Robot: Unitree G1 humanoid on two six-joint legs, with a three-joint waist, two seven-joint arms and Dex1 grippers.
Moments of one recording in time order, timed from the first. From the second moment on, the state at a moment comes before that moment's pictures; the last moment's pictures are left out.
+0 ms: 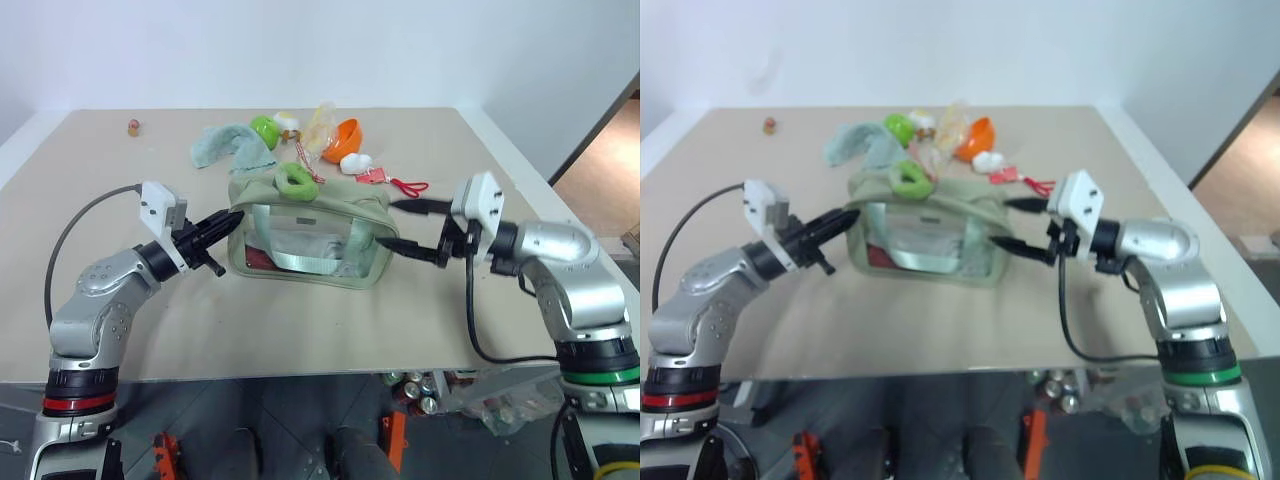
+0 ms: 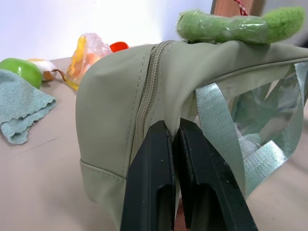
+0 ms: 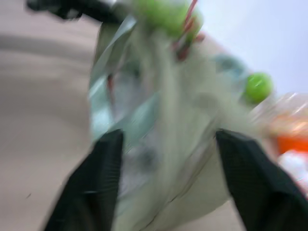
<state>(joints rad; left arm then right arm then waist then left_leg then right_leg) -0.40 0.50 0.18 -0.16 -0.55 0.47 -0.73 -0.65 -0.72 -0.02 -0.08 0.37 0.25 1.04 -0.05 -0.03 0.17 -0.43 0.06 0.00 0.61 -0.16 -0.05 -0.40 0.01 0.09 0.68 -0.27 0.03</state>
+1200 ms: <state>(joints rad) -0.35 0.48 0.15 -0.25 -0.55 0.49 -0.64 -0.92 -0.48 0.20 0.18 0.16 0.06 1.09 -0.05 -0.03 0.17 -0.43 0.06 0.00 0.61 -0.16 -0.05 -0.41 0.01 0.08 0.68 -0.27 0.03</state>
